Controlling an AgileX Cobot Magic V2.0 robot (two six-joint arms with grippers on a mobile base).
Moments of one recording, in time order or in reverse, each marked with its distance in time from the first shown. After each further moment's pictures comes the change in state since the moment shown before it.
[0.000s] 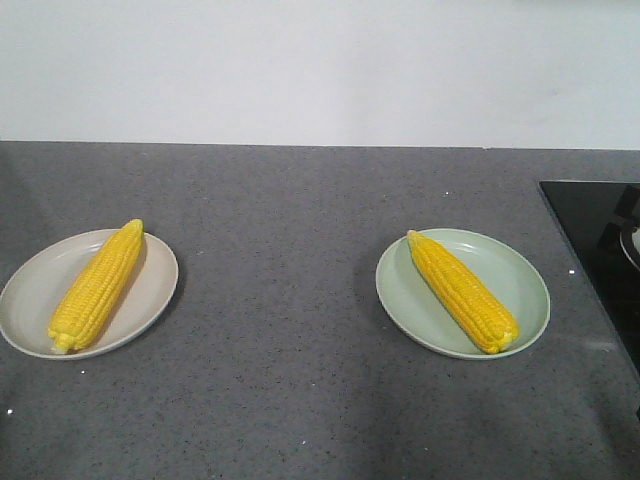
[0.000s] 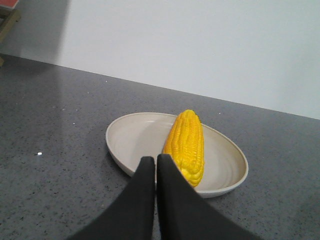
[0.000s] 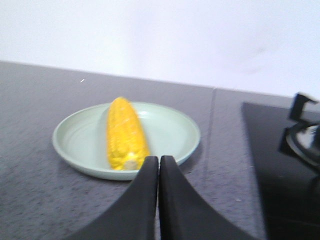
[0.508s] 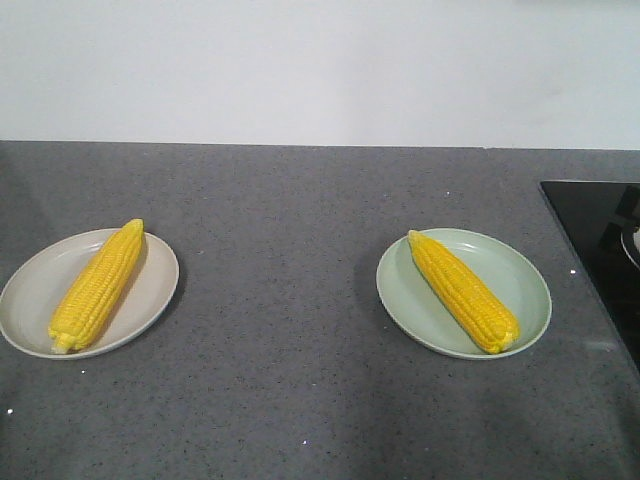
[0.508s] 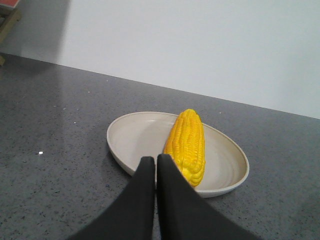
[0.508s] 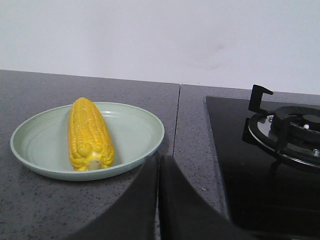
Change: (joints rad) left arm 0.000 -0.001 0.000 0.000 0.002 0.000; right arm -0.096 -0.017 0.002 -0.098 0.022 0.115
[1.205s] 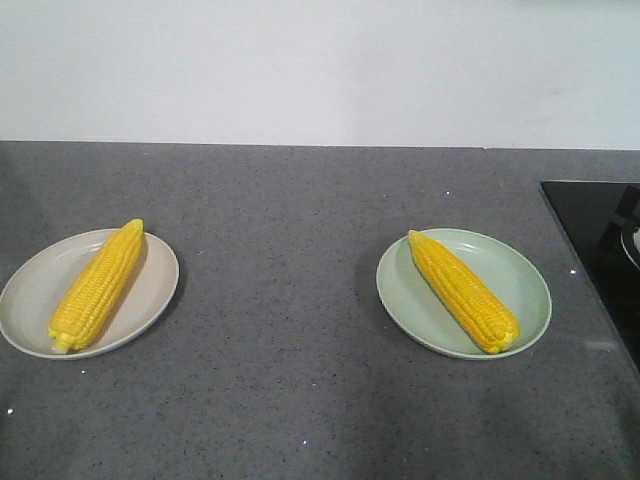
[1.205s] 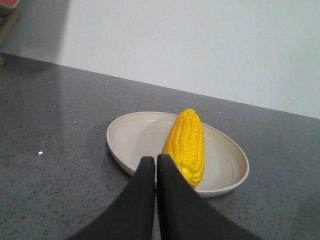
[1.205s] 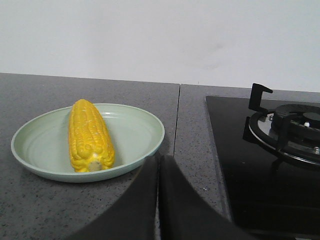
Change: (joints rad) left arm 0.000 0.000 0.000 0.000 0.000 0.000; right arm -0.005 0.000 0.000 0.017 -0.001 0.001
